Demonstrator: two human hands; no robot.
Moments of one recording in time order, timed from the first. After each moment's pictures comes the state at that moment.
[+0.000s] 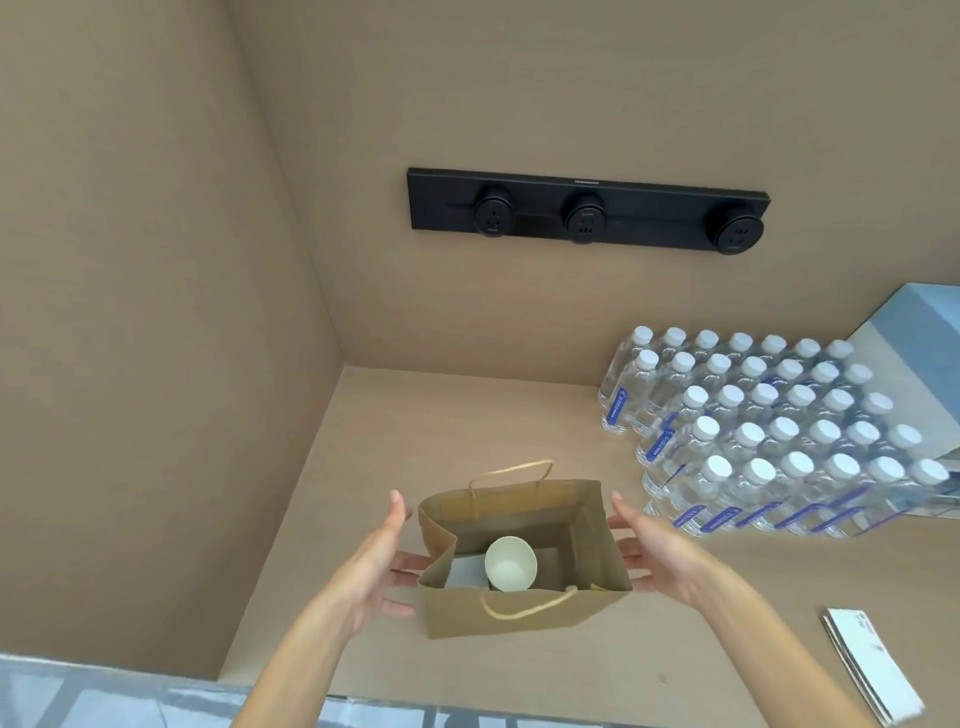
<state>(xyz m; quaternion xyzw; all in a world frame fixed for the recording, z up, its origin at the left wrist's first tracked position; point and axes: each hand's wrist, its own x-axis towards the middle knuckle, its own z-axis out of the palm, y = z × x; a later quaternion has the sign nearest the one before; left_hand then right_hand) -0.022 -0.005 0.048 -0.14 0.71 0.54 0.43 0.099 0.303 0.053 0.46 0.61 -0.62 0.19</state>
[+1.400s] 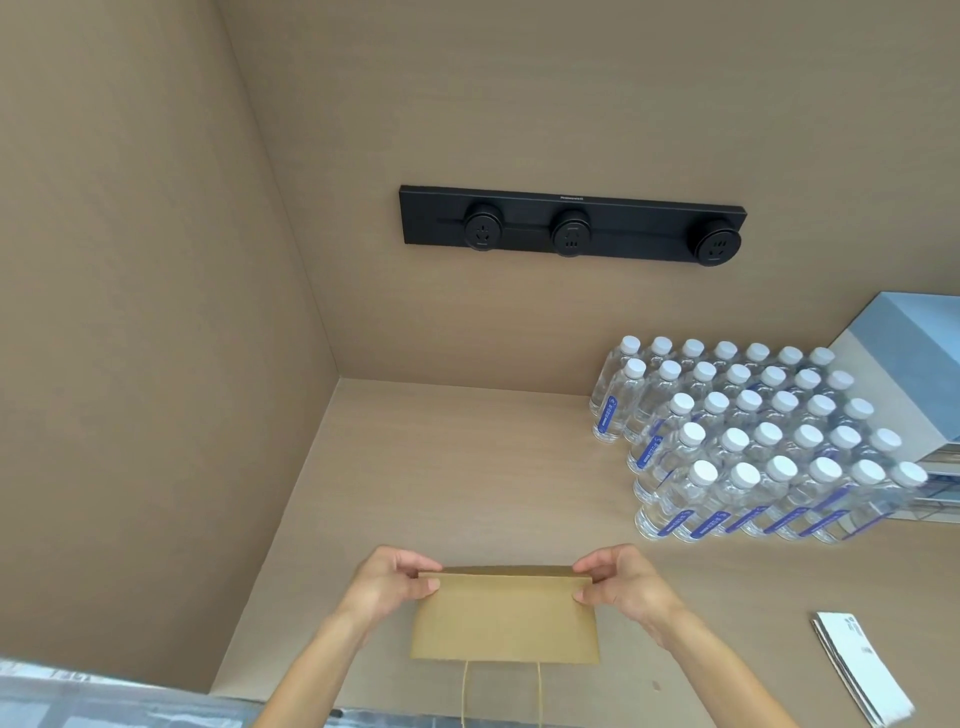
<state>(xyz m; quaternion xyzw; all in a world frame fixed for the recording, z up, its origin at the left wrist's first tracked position) -0.015 -0.004 0.008 0.00 0.80 0.48 0.37 0.125 0.277 0.022 0.38 0.73 -0.55 0.15</state>
